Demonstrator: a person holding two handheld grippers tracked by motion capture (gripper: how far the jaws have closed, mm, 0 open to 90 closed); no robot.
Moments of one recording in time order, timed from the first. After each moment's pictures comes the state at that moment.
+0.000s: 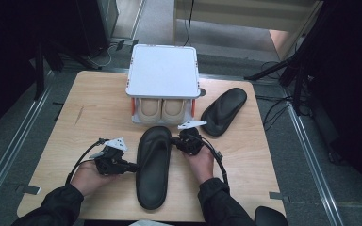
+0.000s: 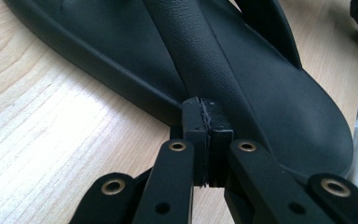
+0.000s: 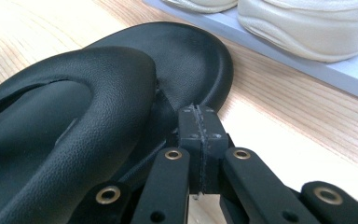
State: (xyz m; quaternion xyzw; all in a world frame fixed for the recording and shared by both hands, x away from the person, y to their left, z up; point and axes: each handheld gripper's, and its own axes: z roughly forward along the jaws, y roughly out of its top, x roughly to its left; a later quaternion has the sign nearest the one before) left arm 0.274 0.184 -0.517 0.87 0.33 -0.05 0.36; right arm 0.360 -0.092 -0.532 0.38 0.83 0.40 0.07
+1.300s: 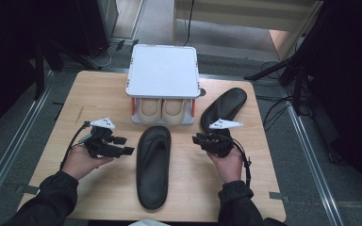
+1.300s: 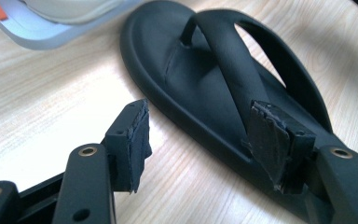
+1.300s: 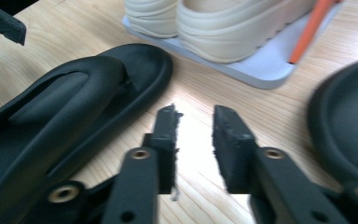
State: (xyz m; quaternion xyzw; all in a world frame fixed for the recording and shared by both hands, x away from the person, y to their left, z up) left arm 0.308 0.217 -0.486 0.83 0.39 0.00 0.40; right arm 0.342 -0.179 -0.492 0.39 0.81 0.44 0.08
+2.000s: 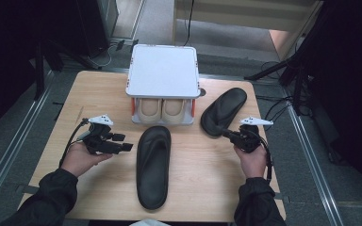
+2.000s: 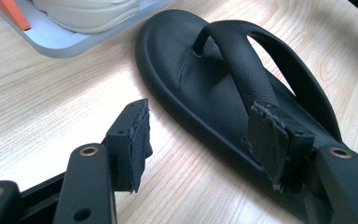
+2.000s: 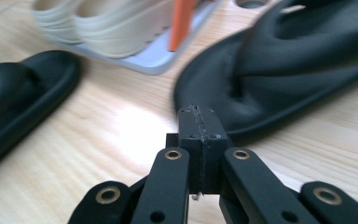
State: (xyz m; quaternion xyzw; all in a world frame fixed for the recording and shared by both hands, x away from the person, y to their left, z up) left arm 0.314 0.220 -0.484 0.82 0.40 0.01 0.40; right arm 0.363 -0.261 -0.493 0.46 0.77 0.42 0.13
